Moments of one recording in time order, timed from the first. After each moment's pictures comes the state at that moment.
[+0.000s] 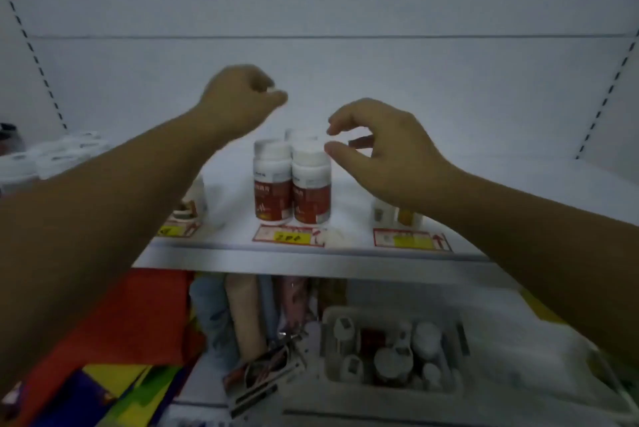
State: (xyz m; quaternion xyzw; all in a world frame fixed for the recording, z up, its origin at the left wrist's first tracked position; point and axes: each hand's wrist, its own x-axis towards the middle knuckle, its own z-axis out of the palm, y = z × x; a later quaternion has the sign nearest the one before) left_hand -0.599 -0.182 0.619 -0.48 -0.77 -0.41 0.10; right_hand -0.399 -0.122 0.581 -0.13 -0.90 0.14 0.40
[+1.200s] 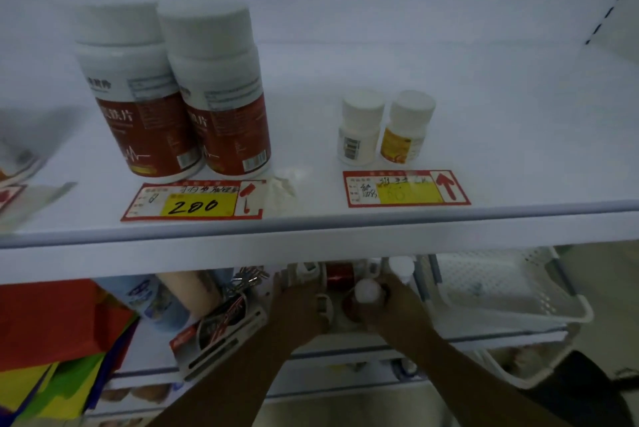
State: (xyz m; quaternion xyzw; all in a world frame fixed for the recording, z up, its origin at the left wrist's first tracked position) left_hand -0.506 -0.141 0.219 -0.55 -0.80 -0.04 -0.24; right_hand -0.338 -0.084 0.235 -0.53 -0.70 0.45 0.19
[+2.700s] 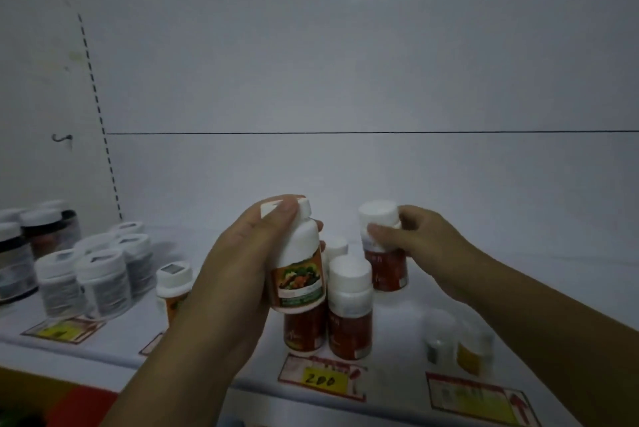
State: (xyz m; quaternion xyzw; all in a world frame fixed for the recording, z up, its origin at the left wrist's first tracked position) left_hand -0.546 -0.240 0.597 -0.39 -0.49 -0.74 -0.22; right_hand -0.447 -0.041 0.585 -0.20 -0.77 0.52 0.32
